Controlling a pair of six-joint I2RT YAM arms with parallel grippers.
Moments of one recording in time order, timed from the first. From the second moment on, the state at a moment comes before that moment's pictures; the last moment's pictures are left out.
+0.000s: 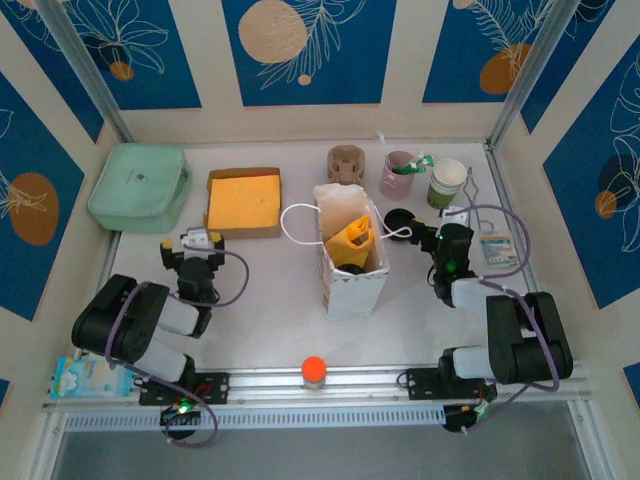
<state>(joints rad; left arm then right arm) -0.26 1.52 0.15 1.24 -0.59 0.13 0.05 1.34 0.36 0.58 0.20 0.16</state>
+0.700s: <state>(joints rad) -0.25 1.51 0.12 1.28 -0.48 0.13 0.21 1.56 0.14 1.16 0.17 -0.02</state>
